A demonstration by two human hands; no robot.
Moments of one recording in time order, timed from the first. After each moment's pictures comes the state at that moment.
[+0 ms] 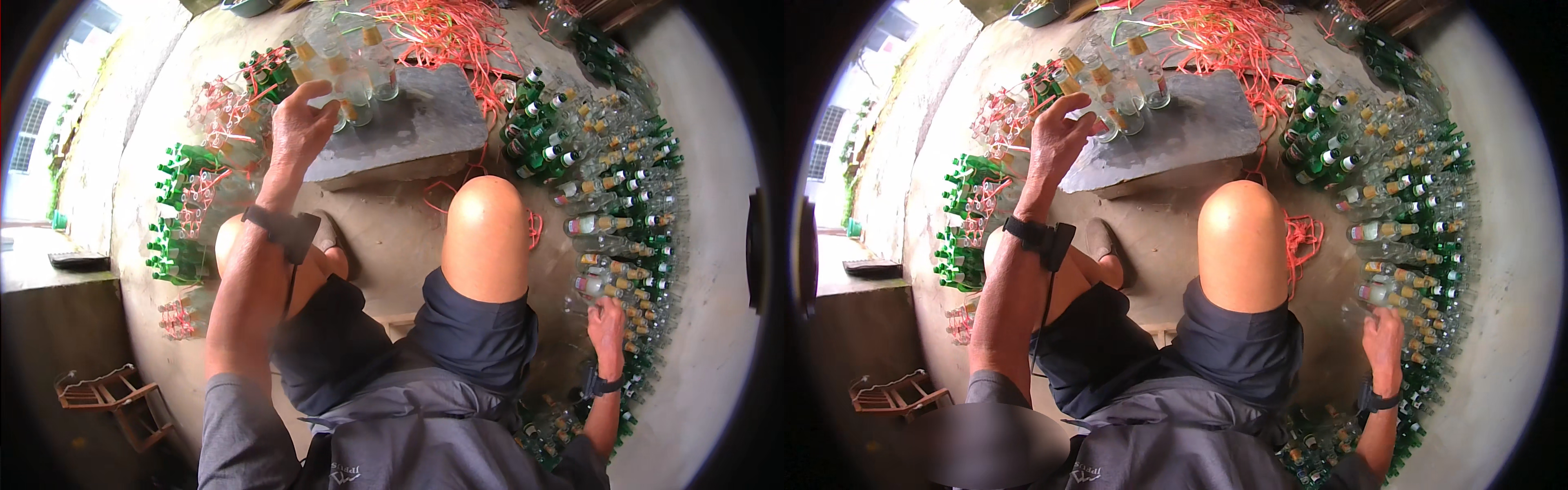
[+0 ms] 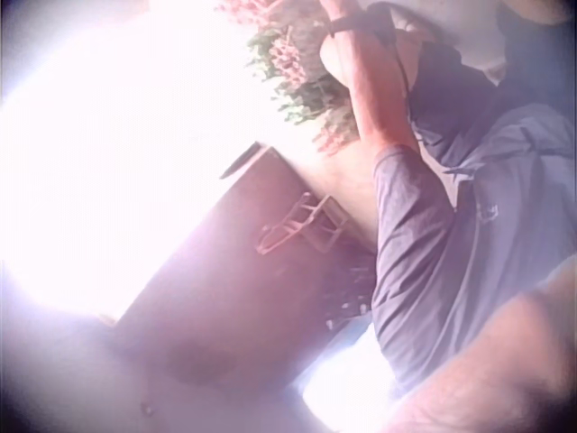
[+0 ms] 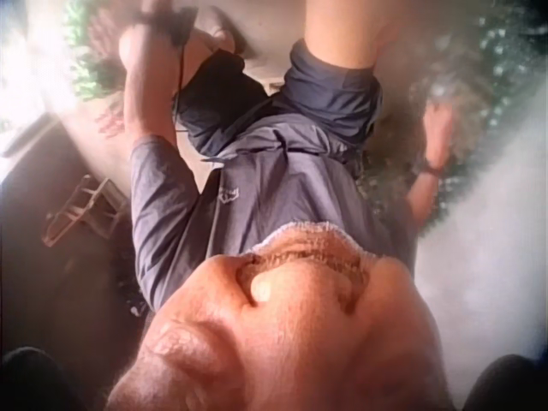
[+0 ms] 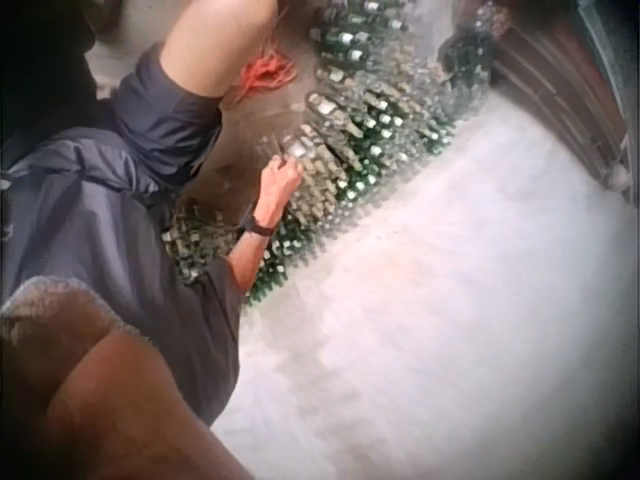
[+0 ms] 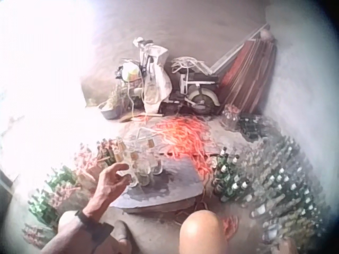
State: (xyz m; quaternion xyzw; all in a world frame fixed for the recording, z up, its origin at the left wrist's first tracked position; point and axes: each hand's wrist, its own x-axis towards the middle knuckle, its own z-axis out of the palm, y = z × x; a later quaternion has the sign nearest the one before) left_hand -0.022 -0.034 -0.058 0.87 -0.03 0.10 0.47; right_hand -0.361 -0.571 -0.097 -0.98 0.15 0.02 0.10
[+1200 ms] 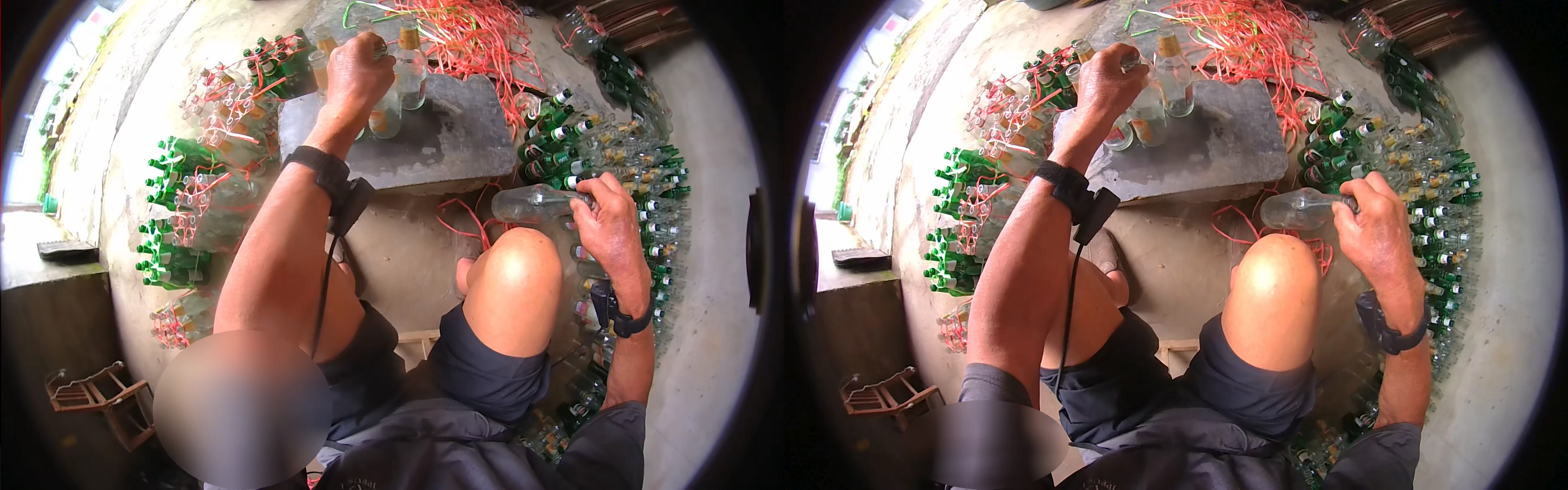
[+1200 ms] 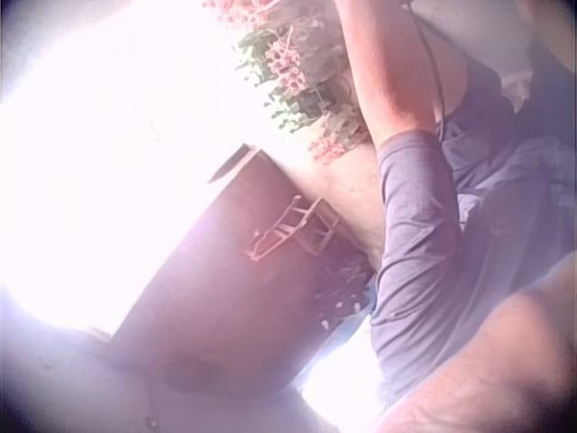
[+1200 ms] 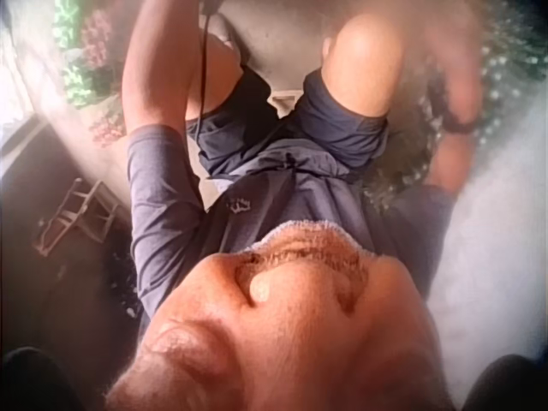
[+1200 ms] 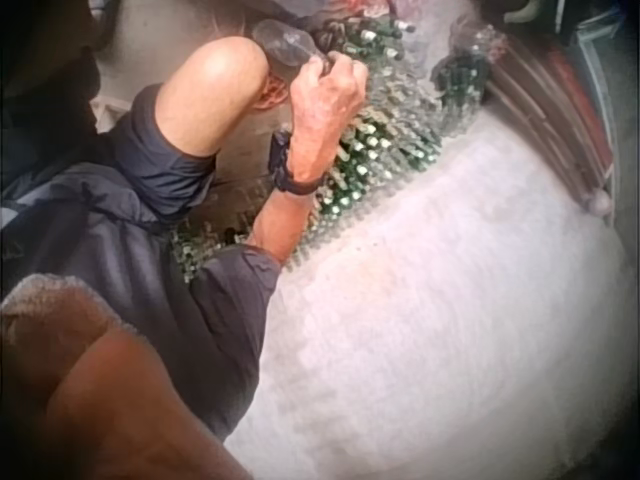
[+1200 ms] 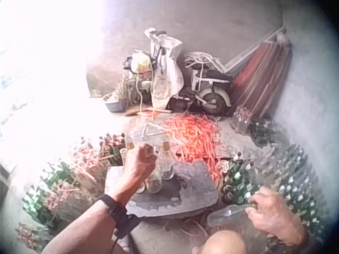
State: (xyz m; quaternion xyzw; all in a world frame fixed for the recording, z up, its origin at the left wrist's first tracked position) left_hand 0.104 -0.056 -0.077 0.93 -0.05 0.20 0.32; right_hand -0.087 -0.392 -0.001 -0.98 -0.08 -0.06 0.20
